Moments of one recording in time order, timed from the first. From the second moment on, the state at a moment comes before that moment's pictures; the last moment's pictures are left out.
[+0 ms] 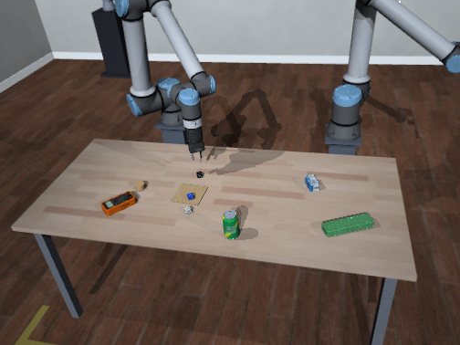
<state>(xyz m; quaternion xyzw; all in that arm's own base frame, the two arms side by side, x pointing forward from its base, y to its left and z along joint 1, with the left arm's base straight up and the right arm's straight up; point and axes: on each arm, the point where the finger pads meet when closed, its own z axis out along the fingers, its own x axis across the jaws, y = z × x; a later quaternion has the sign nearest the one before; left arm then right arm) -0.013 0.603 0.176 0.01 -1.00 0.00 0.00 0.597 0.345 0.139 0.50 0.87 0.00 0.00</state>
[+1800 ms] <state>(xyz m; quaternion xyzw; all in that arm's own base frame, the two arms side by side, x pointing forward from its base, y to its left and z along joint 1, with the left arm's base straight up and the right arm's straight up) -0.013 0.603 0.176 0.01 -1.00 0.00 0.00 0.588 0.342 0.103 0.44 0.90 0.00 0.00</state>
